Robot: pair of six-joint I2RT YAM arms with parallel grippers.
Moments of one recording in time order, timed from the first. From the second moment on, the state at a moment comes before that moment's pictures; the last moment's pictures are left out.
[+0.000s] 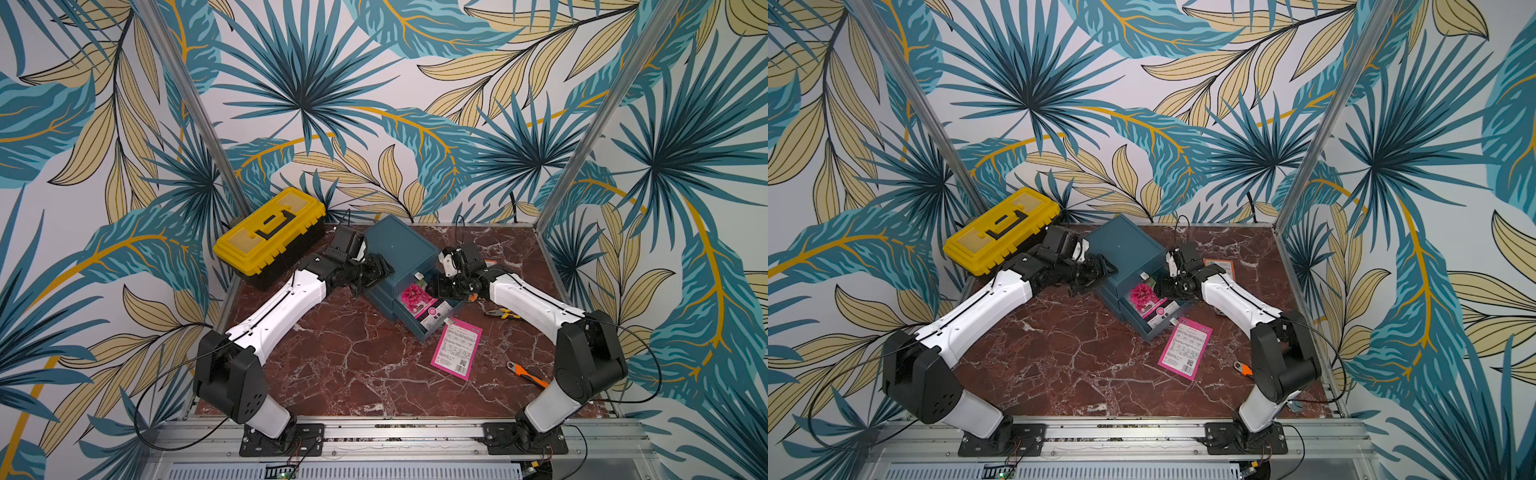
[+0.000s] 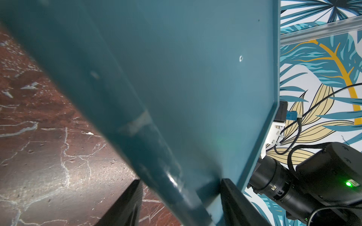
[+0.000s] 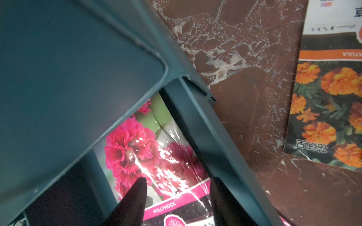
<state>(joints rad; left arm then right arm) -0.46 1.55 1.38 -0.63 0.36 -0.95 0.38 1.66 1.22 -0.52 -0.19 0.40</state>
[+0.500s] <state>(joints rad) -0.46 1.55 1.38 -0.64 0.36 -0.95 0.39 1.72 1.25 -0.52 -0.18 0.42</state>
